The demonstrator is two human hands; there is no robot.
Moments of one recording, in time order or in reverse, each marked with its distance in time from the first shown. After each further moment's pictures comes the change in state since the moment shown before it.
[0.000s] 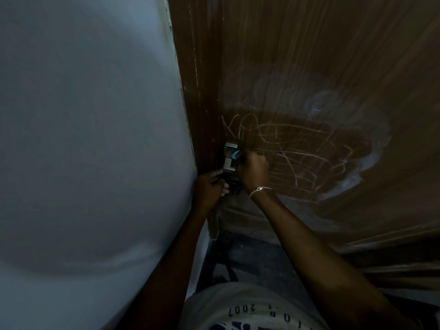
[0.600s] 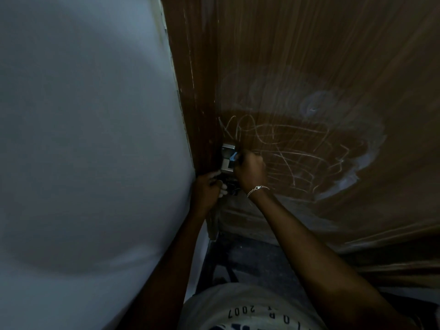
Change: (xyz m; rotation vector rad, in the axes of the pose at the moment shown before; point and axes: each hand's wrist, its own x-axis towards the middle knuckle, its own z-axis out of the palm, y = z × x) left_hand -0.003 0.001 0.000 0.007 0.010 0.014; right_hand 0.004 0.002 0.003 0.028 -0.017 0.116
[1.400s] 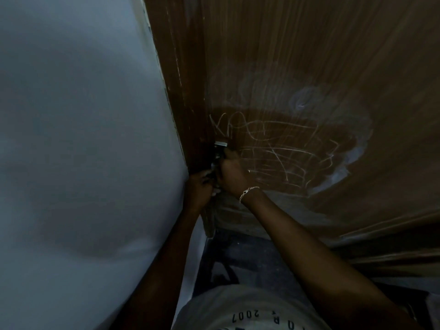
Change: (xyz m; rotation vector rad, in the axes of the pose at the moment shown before) left_hand -0.003 0.006 0.000 0.061 0.016 -0.017; right_hand -0.011 -0.010 0.007 -0.239 -0.276 -0.377
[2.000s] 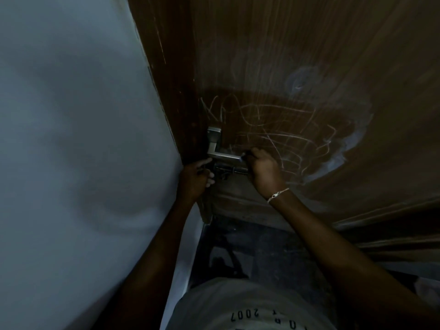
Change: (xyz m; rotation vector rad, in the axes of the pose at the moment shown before) left_hand 0.000 -0.016 0.006 -0.019 -0.015 -0.009; right_hand -0.067 0.067 -0.031 -0.115 0.127 -0.033
